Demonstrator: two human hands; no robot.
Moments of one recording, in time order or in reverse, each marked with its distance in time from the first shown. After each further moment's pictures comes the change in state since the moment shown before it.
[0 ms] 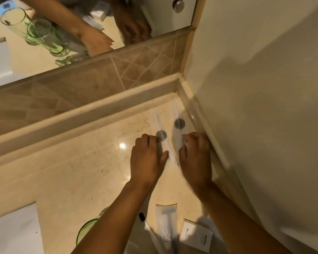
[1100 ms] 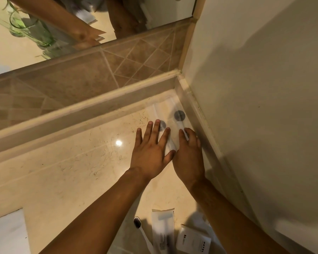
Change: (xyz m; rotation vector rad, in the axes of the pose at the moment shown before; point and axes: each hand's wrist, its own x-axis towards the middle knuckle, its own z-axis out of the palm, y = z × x) left_hand 0.036 -0.014 0.038 0.297 -0.253 0.214; right_hand 0.022 -0.010 0.008 -0.197 -0.267 -0.018
